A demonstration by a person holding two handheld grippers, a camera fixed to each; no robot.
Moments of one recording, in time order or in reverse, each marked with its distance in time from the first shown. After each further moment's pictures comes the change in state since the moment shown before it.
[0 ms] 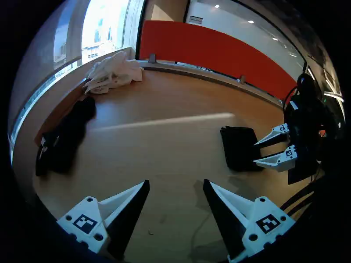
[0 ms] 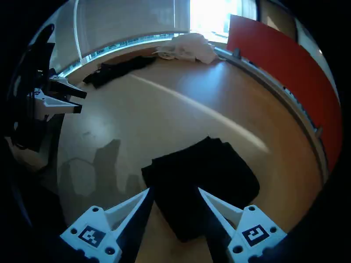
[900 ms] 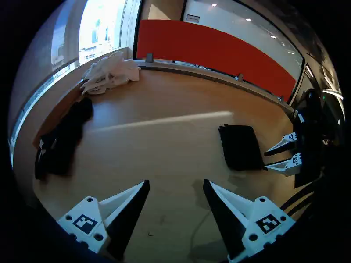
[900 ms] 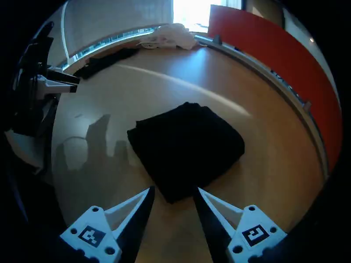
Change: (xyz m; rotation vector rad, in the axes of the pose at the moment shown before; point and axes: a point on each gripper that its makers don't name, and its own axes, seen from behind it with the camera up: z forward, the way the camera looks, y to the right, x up) left arm 0.000 0.004 0.004 -0.009 -0.010 0.018; right arm -0.068 0.018 -0.024 -0.078 -0.062 0.079
